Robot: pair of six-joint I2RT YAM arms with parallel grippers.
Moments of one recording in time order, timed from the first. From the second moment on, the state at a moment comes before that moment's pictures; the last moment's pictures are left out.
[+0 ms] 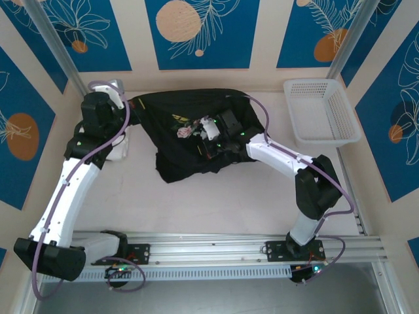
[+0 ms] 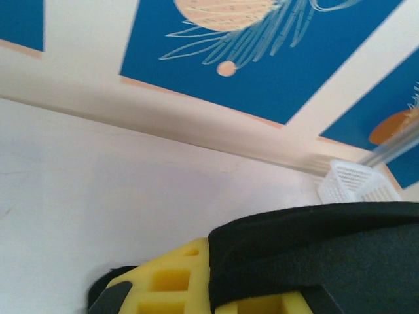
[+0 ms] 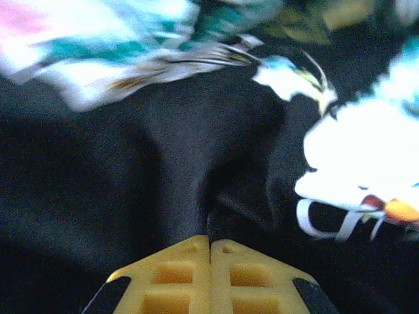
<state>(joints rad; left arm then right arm) -0.20 1.16 1.31 -0.46 0.12 -0.48 0.65 1.72 1.33 -0.46 -0.31 0.13</state>
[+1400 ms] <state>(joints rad) -0.38 1.31 0.82 -0.16 0.26 -0.46 0.45 1.42 1.21 -0.27 -0.69 0.14</state>
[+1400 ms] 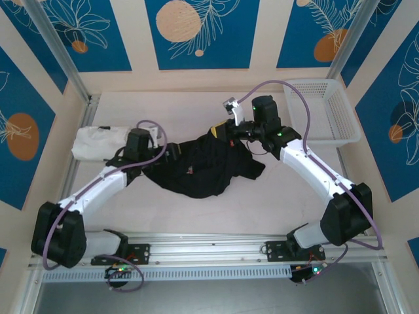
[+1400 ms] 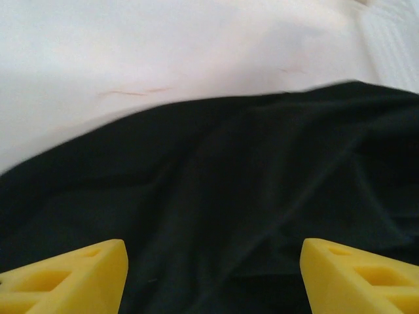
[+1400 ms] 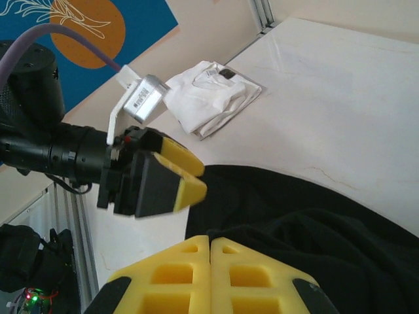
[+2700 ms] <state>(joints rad) -0.28 1.47 0.89 -0.09 0.19 -0.55 0.30 1.32 1.28 -0.05 -0.90 0.37</state>
